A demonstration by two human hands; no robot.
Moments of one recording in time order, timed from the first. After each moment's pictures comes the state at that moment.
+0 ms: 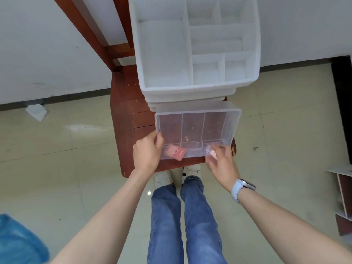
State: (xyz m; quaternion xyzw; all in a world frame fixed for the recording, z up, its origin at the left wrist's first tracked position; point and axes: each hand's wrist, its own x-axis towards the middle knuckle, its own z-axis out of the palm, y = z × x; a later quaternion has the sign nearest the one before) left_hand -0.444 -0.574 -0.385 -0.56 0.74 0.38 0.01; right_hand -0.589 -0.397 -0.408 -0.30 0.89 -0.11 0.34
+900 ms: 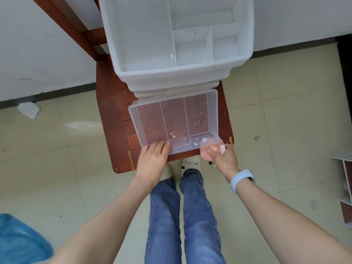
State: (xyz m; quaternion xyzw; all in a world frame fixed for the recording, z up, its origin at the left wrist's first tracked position) left_hand -0.424 -0.523 -0.436 -0.25 0.95 0.13 0.08; right_hand -0.599 -0.379 -0.445 0.05 0.87 -0.27 0.41
